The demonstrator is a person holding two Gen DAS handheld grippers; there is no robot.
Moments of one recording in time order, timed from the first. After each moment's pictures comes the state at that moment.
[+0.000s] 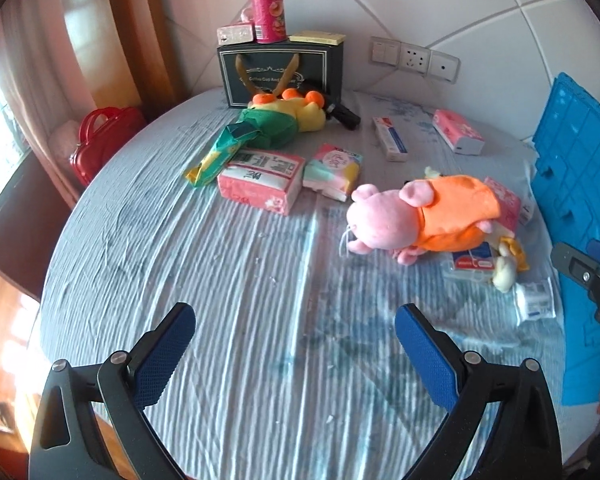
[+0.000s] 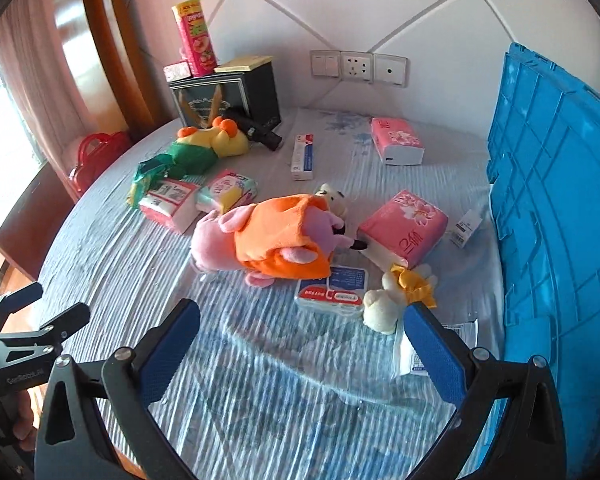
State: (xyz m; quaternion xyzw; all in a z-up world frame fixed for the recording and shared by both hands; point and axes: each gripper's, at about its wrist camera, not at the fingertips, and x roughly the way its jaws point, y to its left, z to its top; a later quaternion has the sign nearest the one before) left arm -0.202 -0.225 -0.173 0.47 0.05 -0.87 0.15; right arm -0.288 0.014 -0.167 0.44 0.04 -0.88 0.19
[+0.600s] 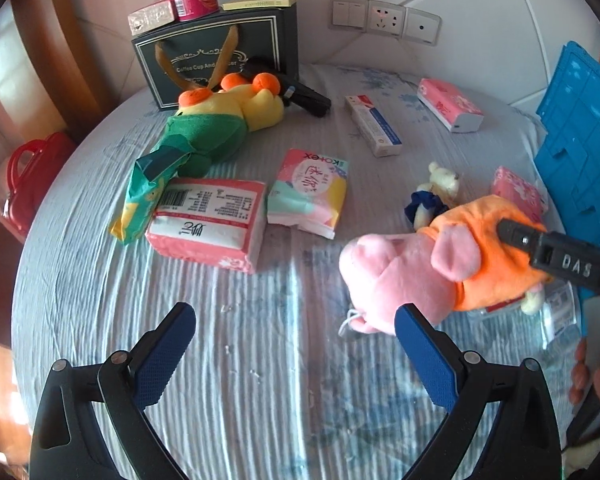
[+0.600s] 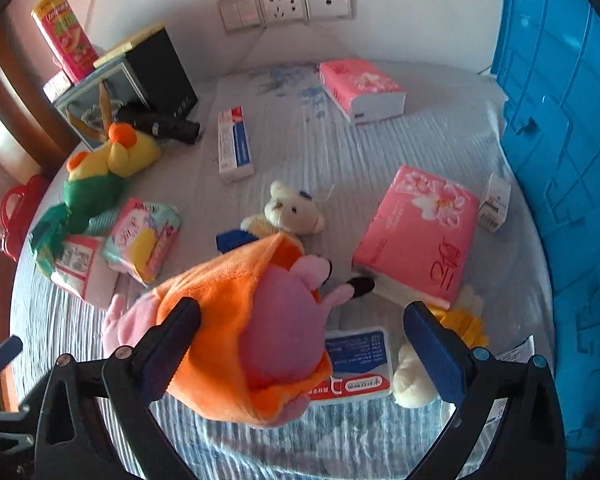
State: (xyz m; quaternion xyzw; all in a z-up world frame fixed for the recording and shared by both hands) left arm -0.329 -0.256 -0.225 0.52 0.02 -0.85 0.06; right arm -0.405 -0.029 -0.253 0.53 -0.02 -0.84 0.09
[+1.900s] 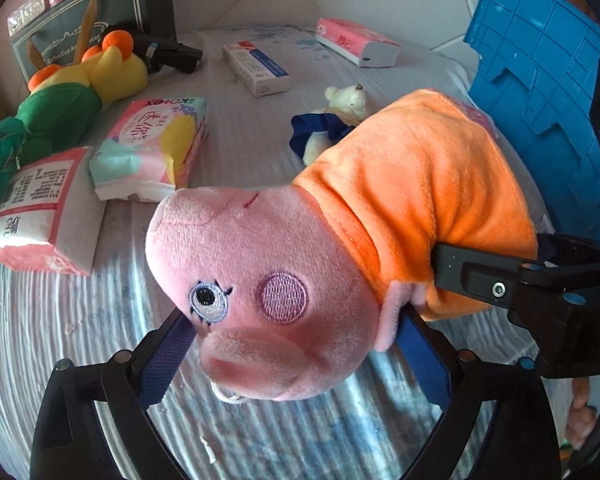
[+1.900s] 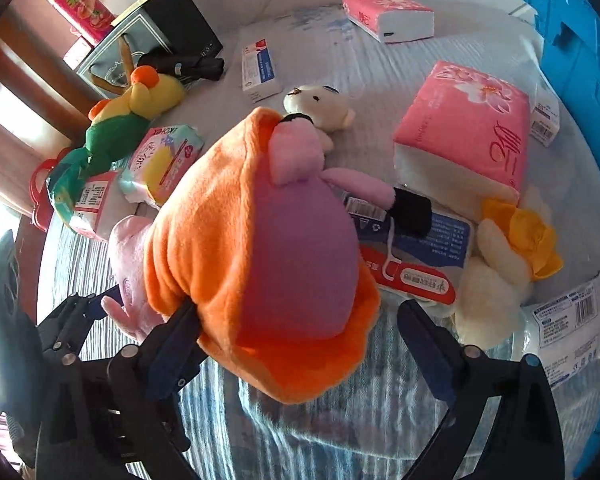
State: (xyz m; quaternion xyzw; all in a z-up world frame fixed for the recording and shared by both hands) left arm -0.344 -0.190 -0.317 0.52 0.00 -0.85 -0.10; right arm -0.377 -0.025 -0.301 0.57 -0.07 -0.80 0.17
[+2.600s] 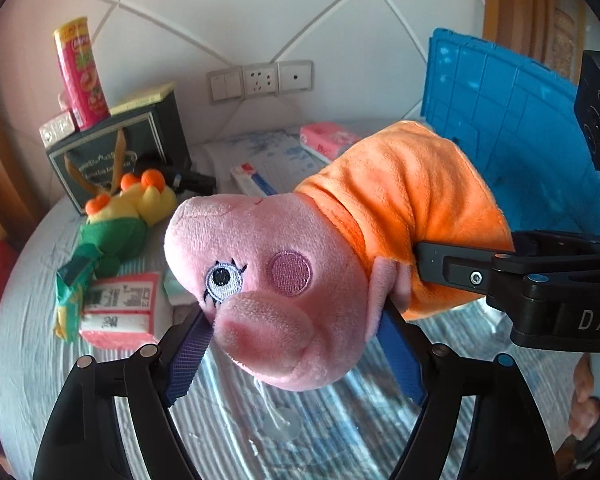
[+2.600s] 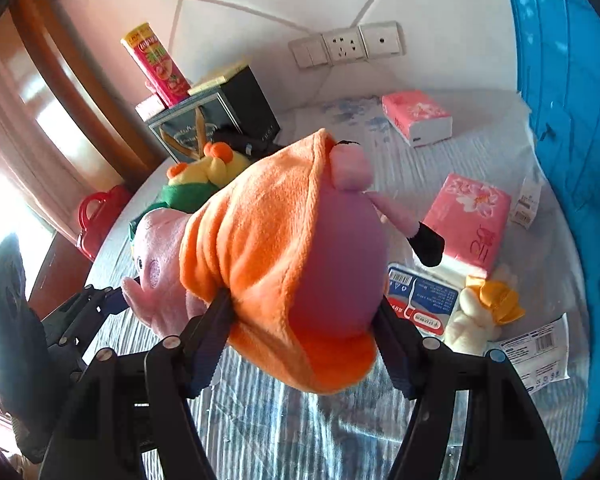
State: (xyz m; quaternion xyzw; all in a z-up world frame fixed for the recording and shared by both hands) left arm -0.305 -0.186 -0.191 0.39 -0.06 -0.91 -0.11; right arm -0.333 -0.019 -0.187 0.44 -0.09 -0.87 0.20
